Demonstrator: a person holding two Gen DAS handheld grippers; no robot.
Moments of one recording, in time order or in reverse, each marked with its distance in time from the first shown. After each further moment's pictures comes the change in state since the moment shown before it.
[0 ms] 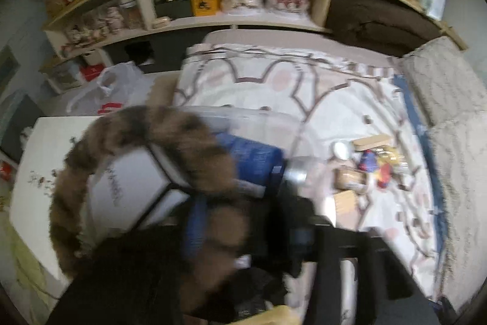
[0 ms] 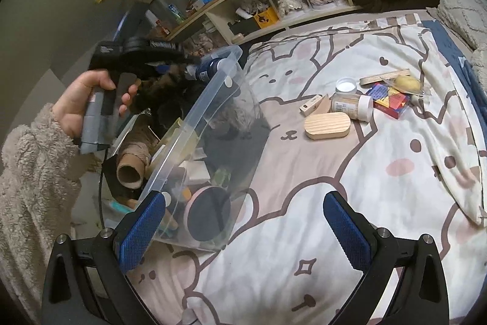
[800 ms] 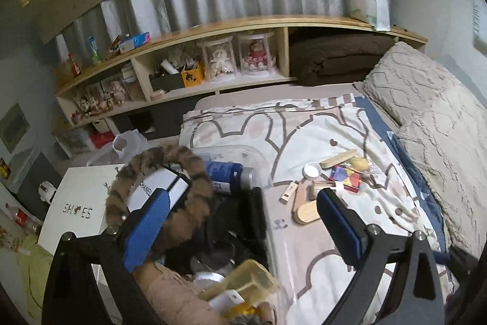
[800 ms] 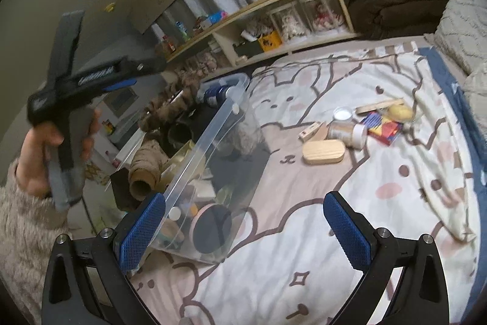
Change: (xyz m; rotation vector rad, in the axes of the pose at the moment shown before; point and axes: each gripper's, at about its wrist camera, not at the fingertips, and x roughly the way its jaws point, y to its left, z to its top) left arm -0.121 -0.042 -0.065 0.155 -0.319 0.027; right arm -0.035 0.009 0.010 -0.047 -0.112 -0.026
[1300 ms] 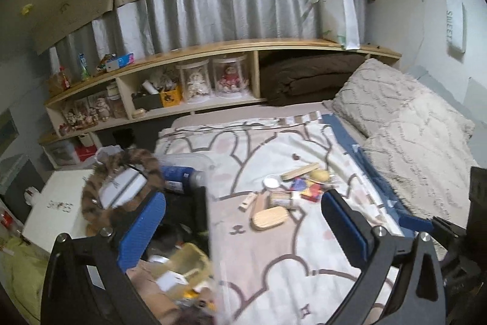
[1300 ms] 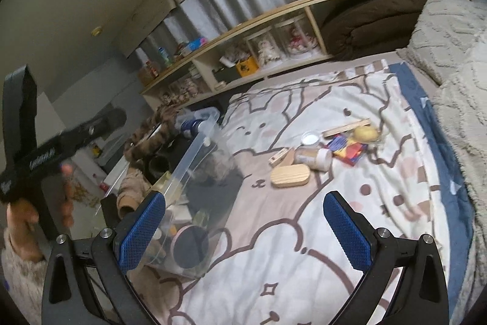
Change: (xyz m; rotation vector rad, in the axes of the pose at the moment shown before) left arm -0.045 -0.058 -0.025 -0.030 -0.106 -0.098; right arm -0.043 -0.033 0.019 0.045 -0.107 -0.073
